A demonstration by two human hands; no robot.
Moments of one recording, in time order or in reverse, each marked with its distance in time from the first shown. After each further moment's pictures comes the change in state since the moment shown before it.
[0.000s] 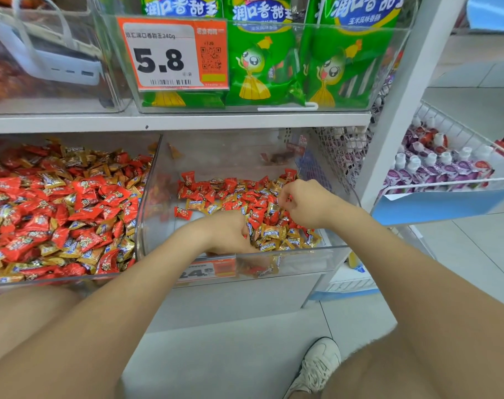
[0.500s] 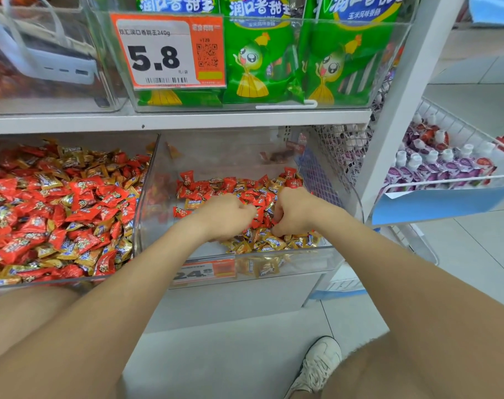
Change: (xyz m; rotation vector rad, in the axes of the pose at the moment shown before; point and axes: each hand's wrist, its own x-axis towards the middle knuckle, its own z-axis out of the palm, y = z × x) left_hand 0.001 0.009 -0.010 -0.117 0.268 -0.055; right_hand 0.017 -0.012 0.020 -0.114 -0.158 0.066
